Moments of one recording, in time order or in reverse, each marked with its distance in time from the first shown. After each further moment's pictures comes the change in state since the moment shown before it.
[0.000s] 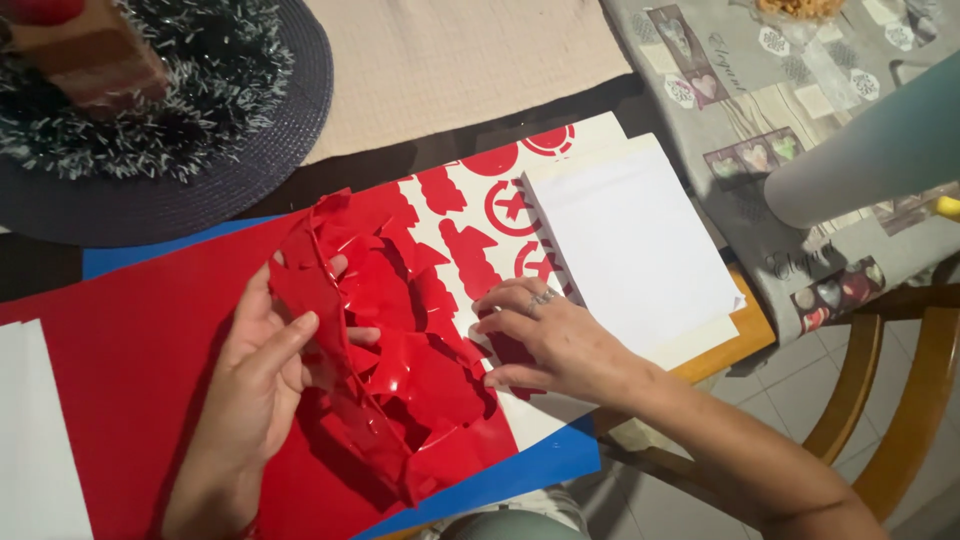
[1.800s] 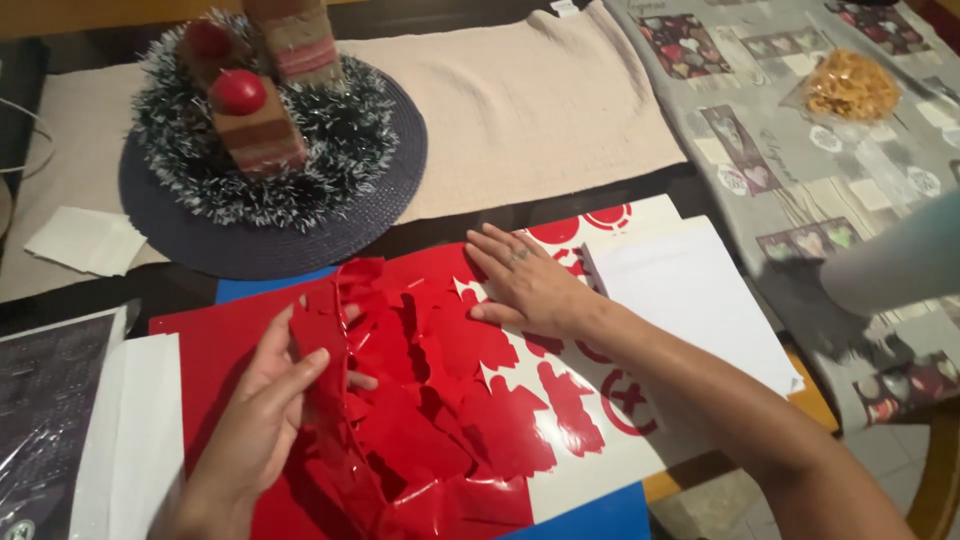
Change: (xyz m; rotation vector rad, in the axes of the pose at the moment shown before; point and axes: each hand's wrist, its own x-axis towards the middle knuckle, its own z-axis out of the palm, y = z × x) left_hand -0.022 0.049 -0.036 0.122 0.143 0.015; right_hand 0.139 0.075 0.008 -0.293 -0.096 -0.047
